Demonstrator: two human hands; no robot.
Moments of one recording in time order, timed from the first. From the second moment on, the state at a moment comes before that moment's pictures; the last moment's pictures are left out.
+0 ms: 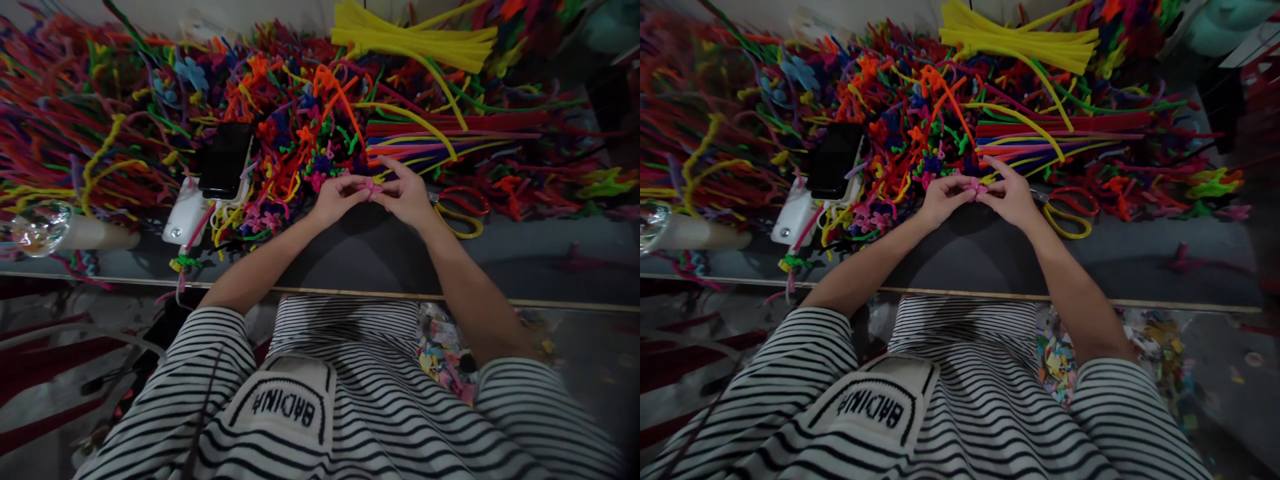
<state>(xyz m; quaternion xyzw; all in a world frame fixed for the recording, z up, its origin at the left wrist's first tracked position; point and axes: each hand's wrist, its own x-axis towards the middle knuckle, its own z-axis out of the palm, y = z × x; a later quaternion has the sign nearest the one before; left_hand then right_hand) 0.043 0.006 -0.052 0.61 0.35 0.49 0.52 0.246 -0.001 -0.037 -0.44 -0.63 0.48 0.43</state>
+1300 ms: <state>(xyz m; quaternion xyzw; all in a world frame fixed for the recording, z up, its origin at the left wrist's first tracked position) 0.045 -0.002 -0.044 0.64 0.41 0.52 0.39 0.232 -0.032 -0.019 -0.46 -0.67 0.31 0.49</state>
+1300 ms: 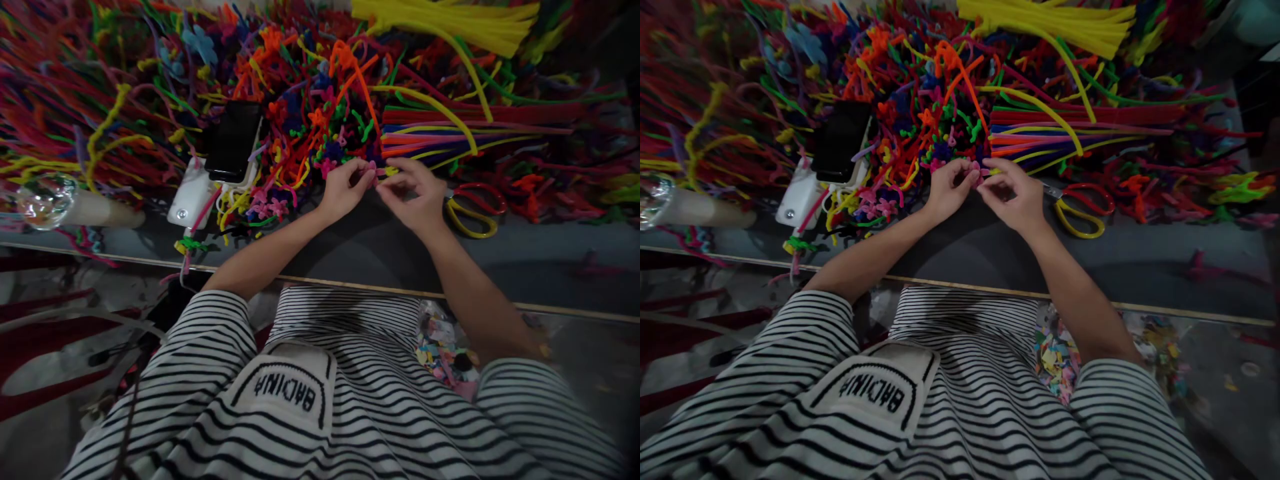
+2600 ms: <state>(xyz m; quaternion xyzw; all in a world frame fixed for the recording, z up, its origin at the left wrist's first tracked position) 0.047 0.002 -0.047 0.60 0.33 0.52 0.50 0.244 0.003 -0.027 -0.39 -0.59 0.56 0.44</state>
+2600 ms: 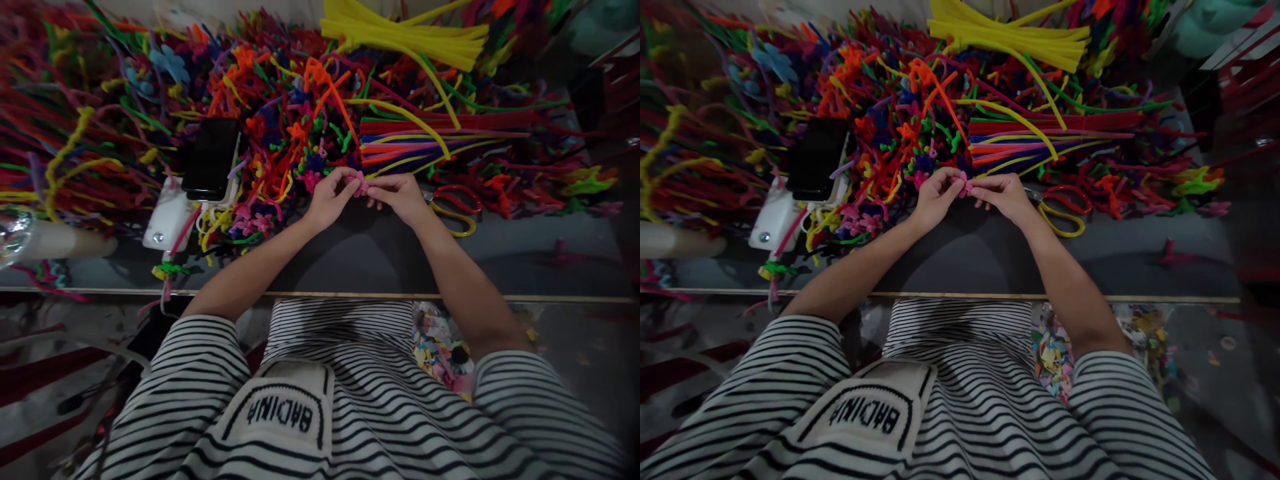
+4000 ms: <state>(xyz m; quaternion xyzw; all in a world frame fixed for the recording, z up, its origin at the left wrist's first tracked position) 0.044 0.001 -0.046 0.67 0.40 0.49 0.38 0.236 -0.015 -0.016 -0.47 -0.71 0.35 0.39</state>
